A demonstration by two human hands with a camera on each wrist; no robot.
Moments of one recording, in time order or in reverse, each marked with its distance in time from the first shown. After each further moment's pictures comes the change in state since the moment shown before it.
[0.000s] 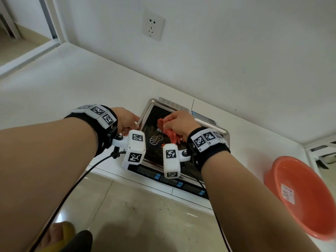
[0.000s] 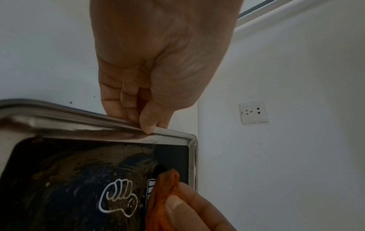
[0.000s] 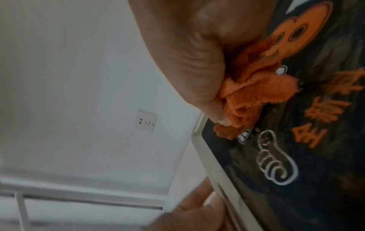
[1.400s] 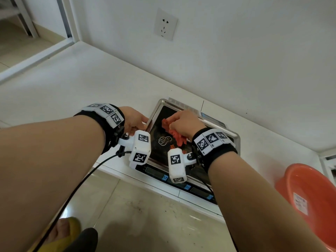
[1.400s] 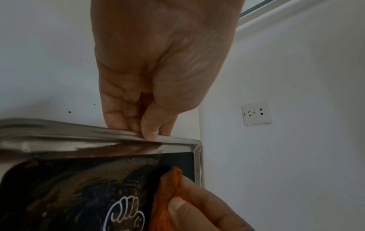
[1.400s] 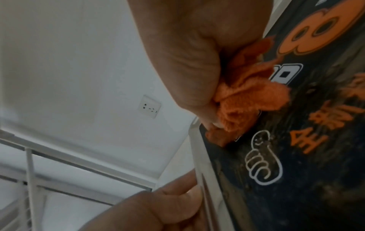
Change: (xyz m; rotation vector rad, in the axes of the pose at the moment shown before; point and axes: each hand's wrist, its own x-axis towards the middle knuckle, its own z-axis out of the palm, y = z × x) left_hand -0.003 -0.007 -0.003 0.014 -0.039 0.004; right_hand 0.002 -0.013 0.009 -0.165 -0.086 -0.014
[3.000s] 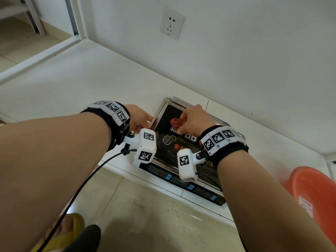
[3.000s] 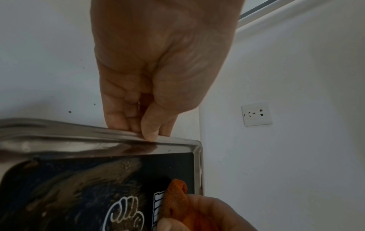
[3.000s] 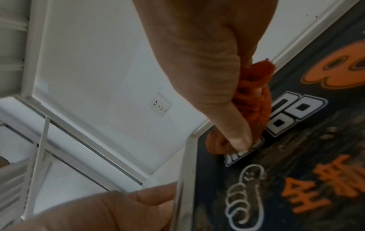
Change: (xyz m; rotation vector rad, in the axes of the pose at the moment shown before) left_hand -0.008 0.004 0.002 -0.047 0.014 -0.014; right_hand 0.012 0.005 -0.012 -0.602 0.179 -0.164
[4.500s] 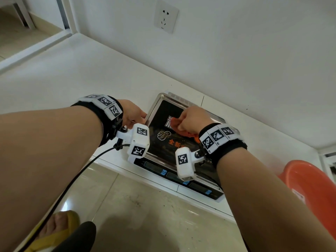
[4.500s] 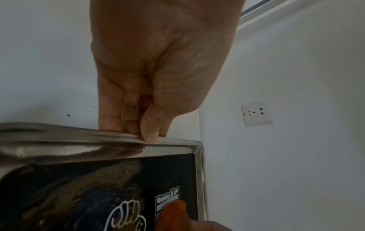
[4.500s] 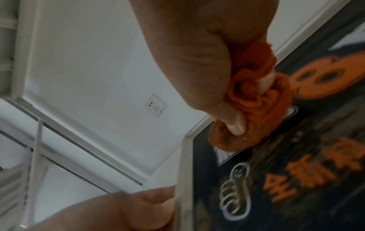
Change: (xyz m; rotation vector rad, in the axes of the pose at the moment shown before) left_hand 0.000 0.003 0.001 0.015 0.009 -0.035; right_hand -0.015 0.004 0.000 0.010 -0.049 0.096
